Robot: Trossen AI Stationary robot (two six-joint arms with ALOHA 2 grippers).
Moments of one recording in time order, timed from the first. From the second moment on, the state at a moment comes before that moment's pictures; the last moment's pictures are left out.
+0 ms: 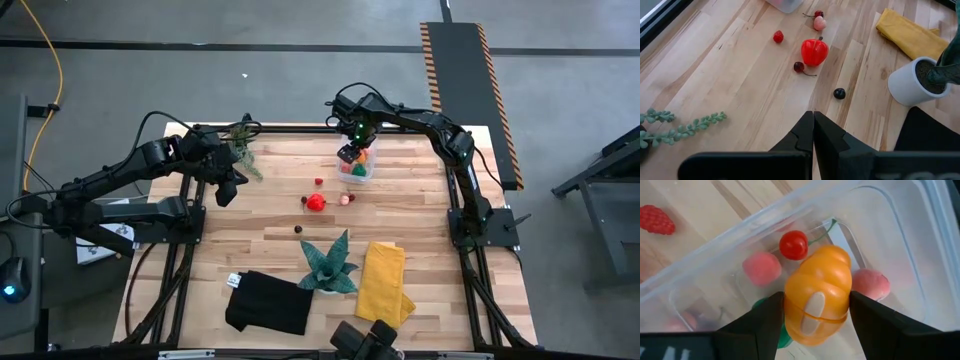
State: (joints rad) left arm 0.60 0.82 0.89 -0.92 0.24 -0.08; right arm -0.61 2.17 1.84 -1.16 -0.08 0.04
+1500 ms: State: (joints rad) left arm 0.60 0.82 0.89 -0.92 0.24 -0.08; right arm -0.62 2.17 2.19 -1.45 -0.09 -0.01
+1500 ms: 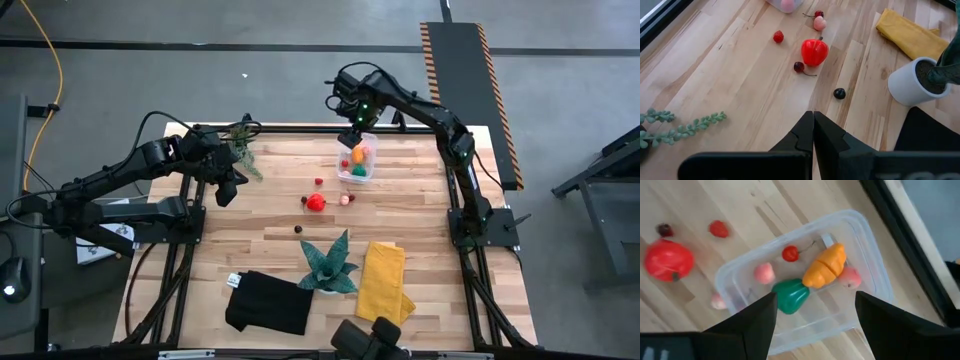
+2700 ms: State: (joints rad) left arm 0.60 0.82 0.89 -0.85 0.24 -0.08; right arm -0.51 2.16 2.34 -1.47 -0.25 -0.14
